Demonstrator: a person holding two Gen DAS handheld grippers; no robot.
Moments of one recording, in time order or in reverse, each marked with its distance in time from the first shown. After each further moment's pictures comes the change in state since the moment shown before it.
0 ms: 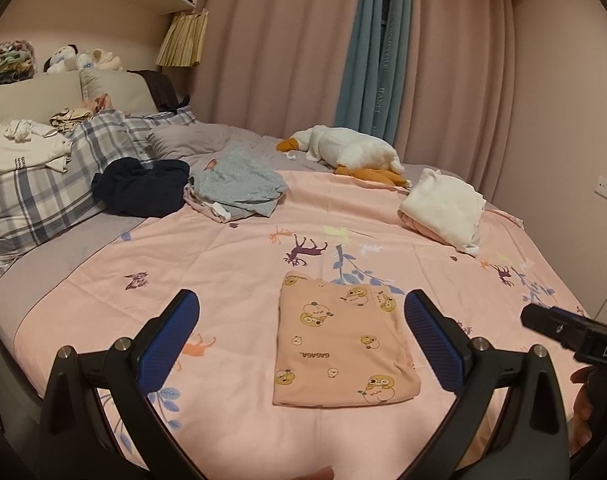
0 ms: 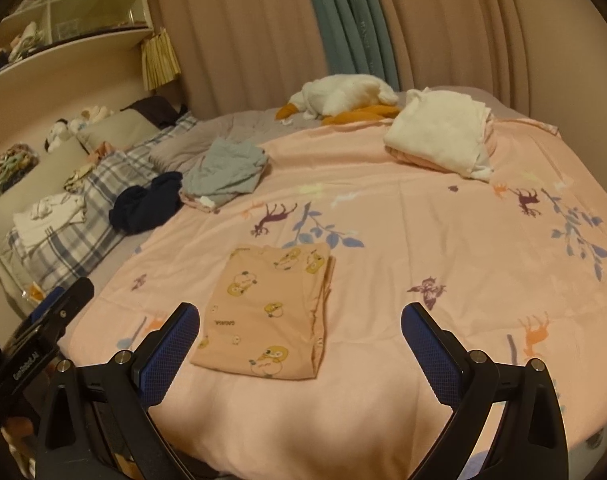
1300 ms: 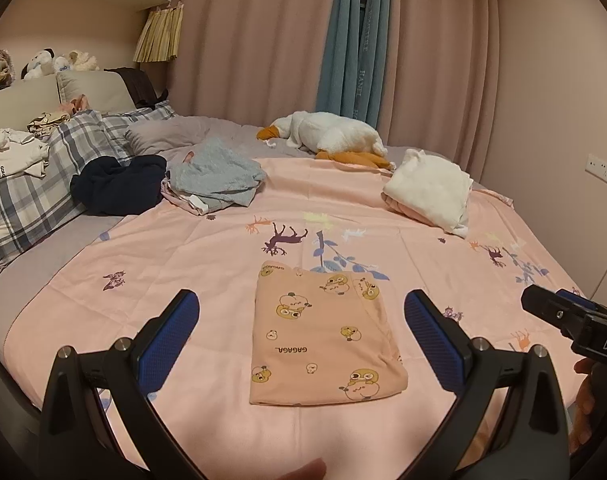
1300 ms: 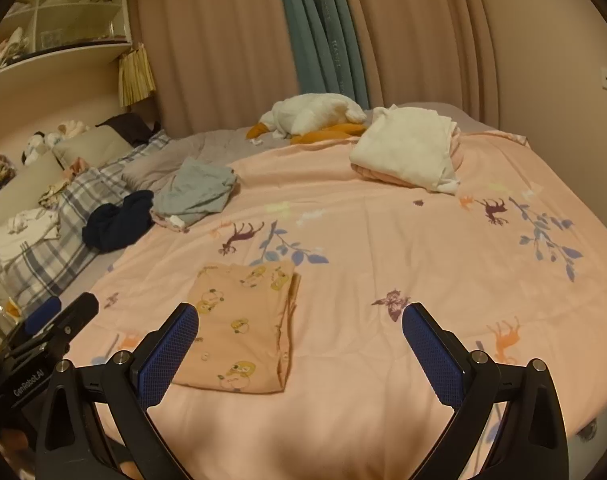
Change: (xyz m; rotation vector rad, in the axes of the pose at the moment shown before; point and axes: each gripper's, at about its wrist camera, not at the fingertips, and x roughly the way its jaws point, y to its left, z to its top) left arm 0.019 -0.023 -0.003 0.047 0.055 -0.037; right arm -0.005 -0.006 -0.003 0.021 -0.046 -0.119
